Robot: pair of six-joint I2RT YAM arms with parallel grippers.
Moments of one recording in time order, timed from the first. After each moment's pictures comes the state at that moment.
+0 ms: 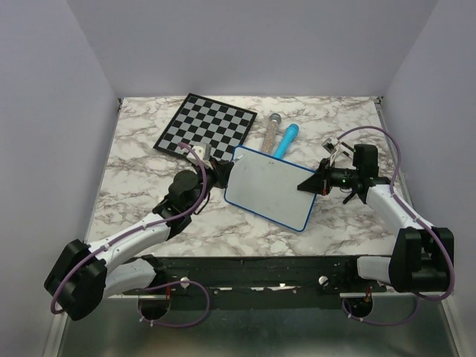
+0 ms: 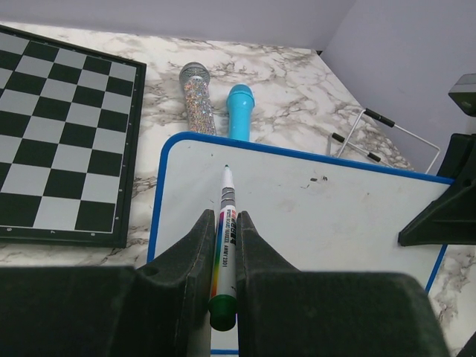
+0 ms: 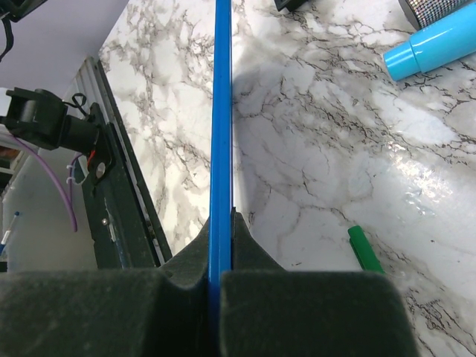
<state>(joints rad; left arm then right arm) -0.69 1.08 0.52 0.55 -0.17 -0.40 0.01 1.27 0.71 -0.20 -1.11 -0.05</state>
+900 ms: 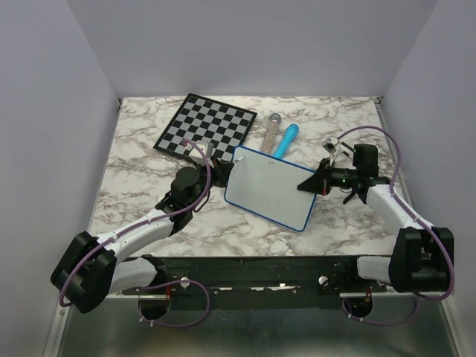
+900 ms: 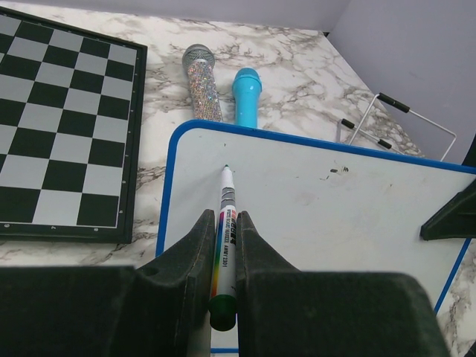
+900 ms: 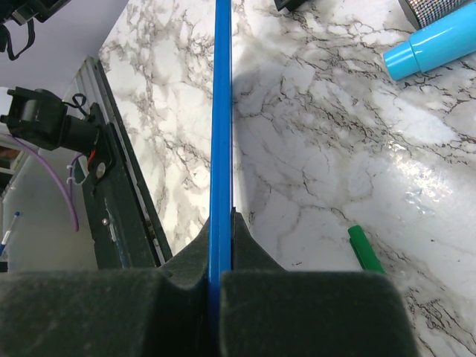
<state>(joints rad) -0.64 1.16 0.52 0.58 -0.10 -0.40 0.01 1.27 0.71 -0.20 -1.11 -0.05</state>
